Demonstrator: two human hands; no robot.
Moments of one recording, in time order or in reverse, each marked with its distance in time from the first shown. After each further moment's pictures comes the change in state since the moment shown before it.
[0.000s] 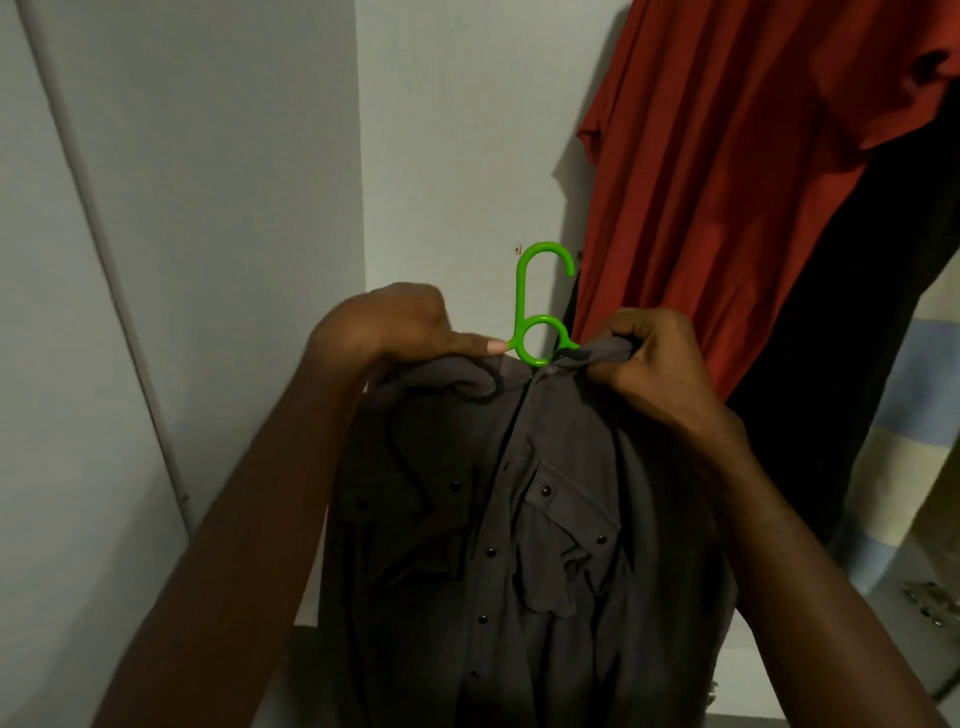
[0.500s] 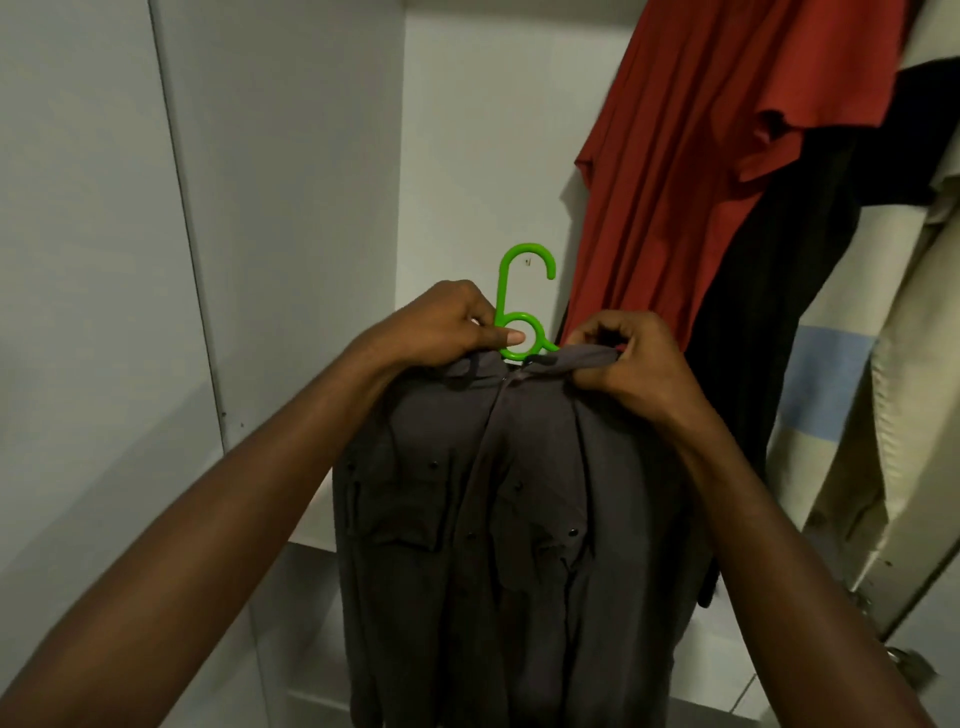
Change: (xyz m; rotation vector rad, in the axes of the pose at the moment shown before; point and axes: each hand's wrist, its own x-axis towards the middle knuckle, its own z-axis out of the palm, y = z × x) left_hand -0.060 0.094 0.032 -0.228 0.260 0.162; right_hand -0.036 -0.011 -0.072 0.238 -0.178 -0.027
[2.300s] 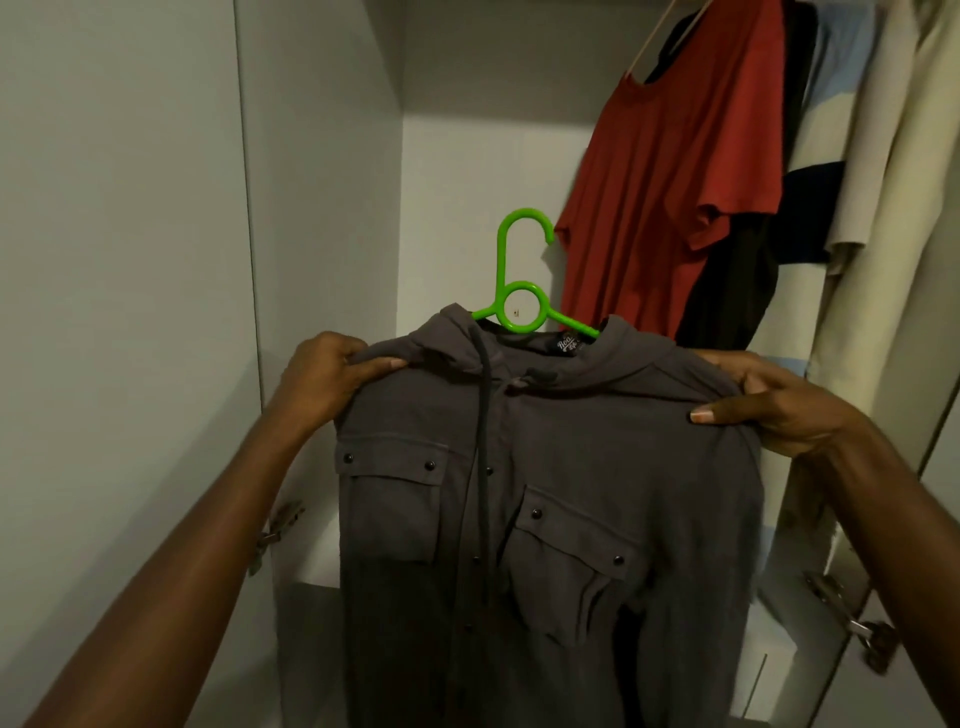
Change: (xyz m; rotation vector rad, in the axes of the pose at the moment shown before) left_hand -0.089 -0.091 -0.063 -0.041 0.433 -0.126; right_hand -0.062 -0.045 -0.112 0.526 -0.308 0.235
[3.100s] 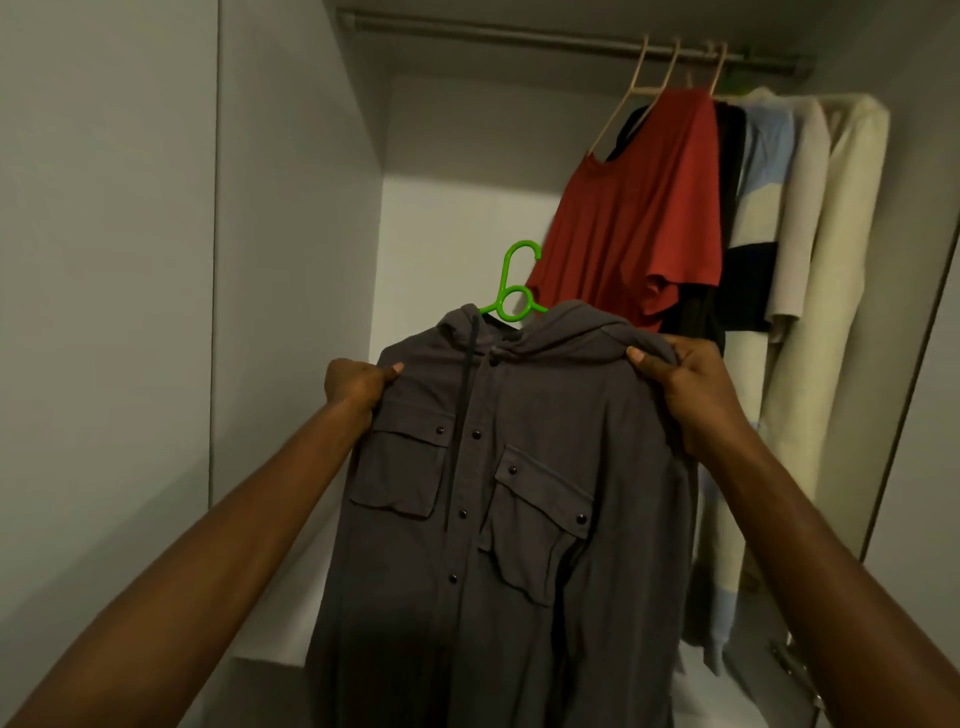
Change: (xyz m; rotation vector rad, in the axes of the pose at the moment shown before) left_hand 0.103 0.011 0.088 -0.732 0.244 -0.534; right_hand 0.054 -0.027 0.015 -0.178 0.624 -0.271
